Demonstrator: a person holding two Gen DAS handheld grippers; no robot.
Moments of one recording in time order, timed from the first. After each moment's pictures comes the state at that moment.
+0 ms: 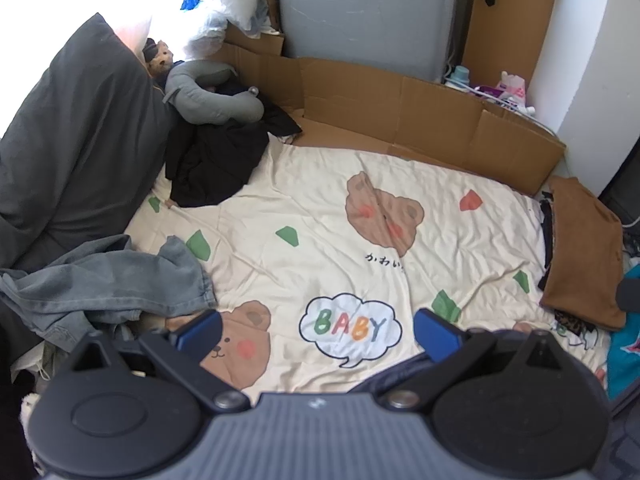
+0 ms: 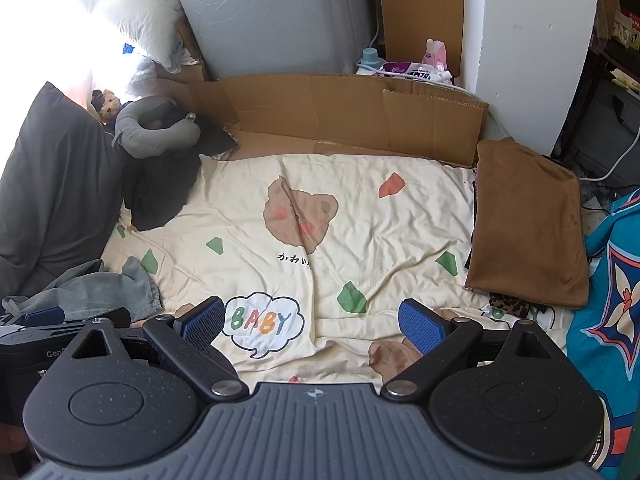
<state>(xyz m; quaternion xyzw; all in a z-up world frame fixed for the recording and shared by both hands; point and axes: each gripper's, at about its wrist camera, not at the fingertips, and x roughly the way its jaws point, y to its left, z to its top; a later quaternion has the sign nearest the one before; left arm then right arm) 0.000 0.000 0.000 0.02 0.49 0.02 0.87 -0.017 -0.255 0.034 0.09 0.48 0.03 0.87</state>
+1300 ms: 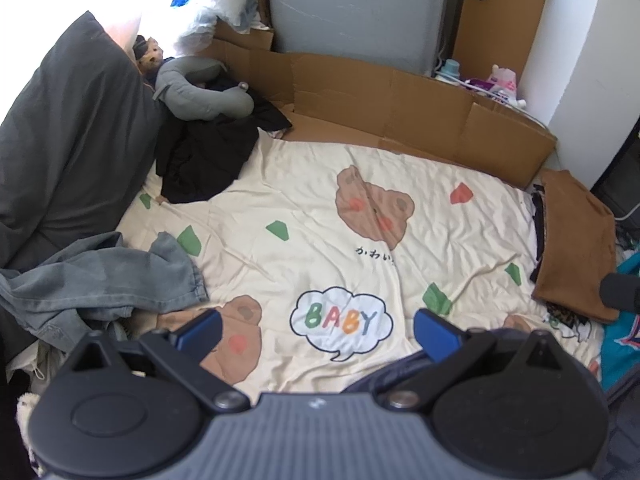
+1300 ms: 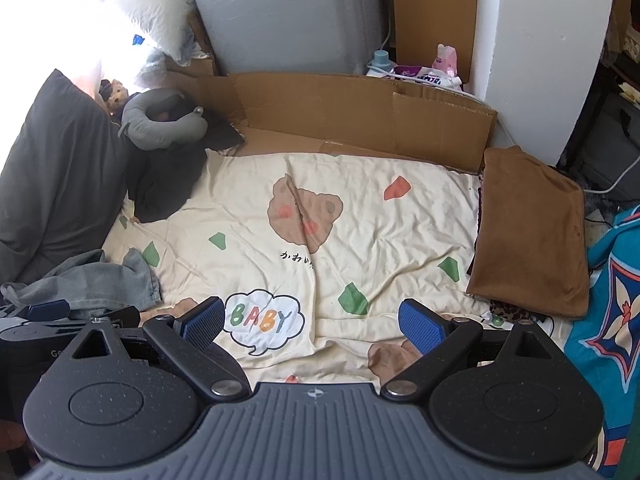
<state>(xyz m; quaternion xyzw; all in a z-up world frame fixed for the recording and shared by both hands) -0.005 -0.010 -0.003 0.02 0.50 0.01 0.87 -0.013 -0.247 0.038 0.07 0.48 0.05 0.87</state>
